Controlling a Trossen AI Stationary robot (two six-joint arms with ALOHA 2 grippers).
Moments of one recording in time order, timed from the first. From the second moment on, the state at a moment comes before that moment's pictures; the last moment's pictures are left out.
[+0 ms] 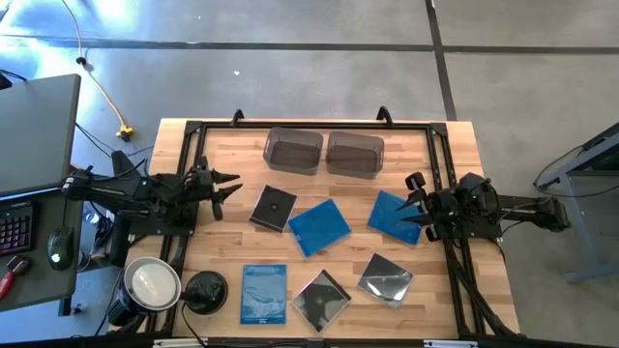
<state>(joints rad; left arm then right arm) -0.17 0.24 0.30 -0.24 -0.55 -0.06 -0.12 0.10 0.04 0.27 -0.47 -0.05</state>
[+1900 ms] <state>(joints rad) -0.17 0.37 0.30 -0.22 -0.42 -0.21 -0.12 0.10 0.04 0.27 -0.47 -0.05</state>
